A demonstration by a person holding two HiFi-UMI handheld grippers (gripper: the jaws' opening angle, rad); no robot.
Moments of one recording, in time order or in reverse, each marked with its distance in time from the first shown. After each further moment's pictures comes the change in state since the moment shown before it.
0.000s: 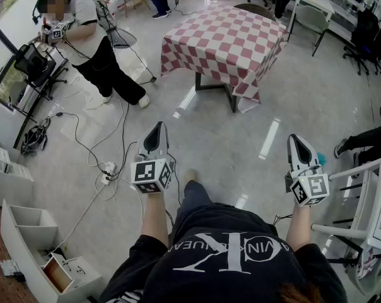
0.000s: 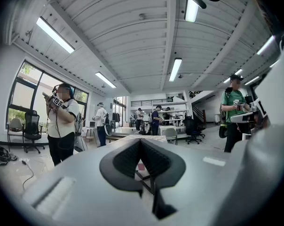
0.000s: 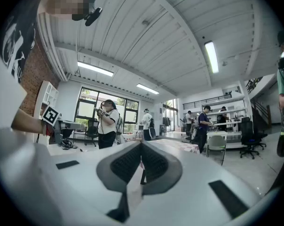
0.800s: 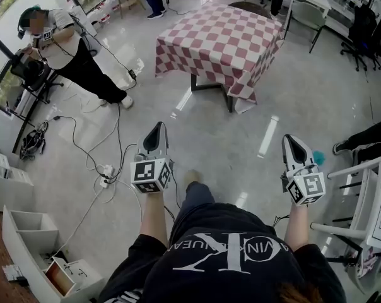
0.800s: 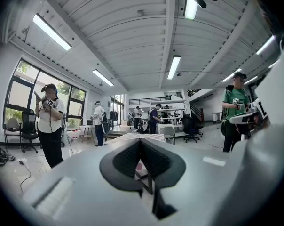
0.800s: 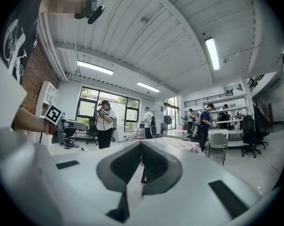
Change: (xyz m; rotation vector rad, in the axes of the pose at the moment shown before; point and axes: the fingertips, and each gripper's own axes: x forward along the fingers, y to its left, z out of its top) left arm 0.030 -0.015 -0.015 0.011 0.028 -0.011; right arm 0.012 -0.017 -0.013 0.009 0.022 0.020
